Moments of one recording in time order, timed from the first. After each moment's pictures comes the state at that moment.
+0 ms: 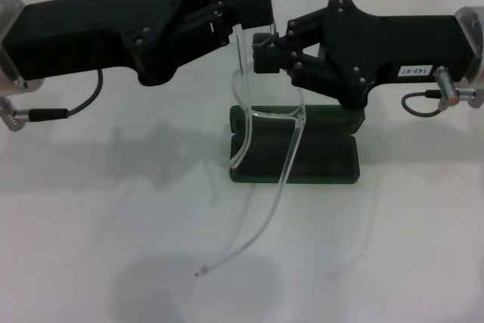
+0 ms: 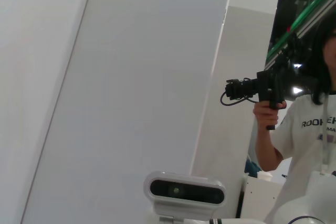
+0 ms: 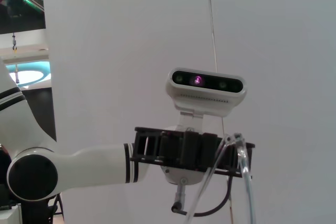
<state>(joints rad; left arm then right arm) -0.44 -2.09 1.07 1.10 1.31 1.82 -1.79 0.65 2.02 -1.19 -0.76 -1.34 -1.71 1.38</state>
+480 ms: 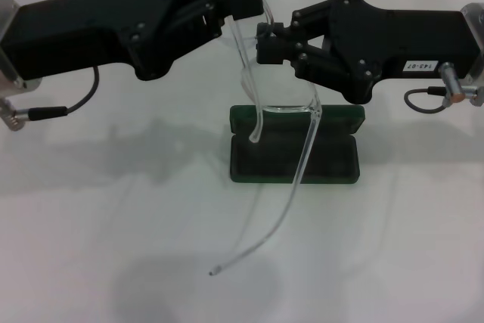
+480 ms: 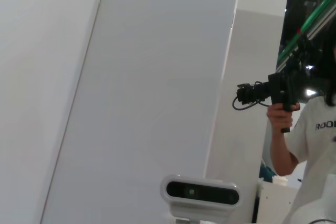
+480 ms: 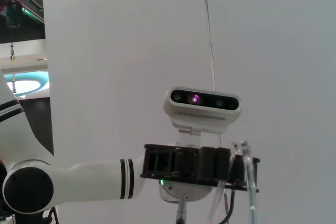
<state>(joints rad) -0.42 -2.09 1.07 1.08 1.29 1.80 -1.74 0.64 2.02 -1.19 -0.76 -1.31 -1.72 1.37</state>
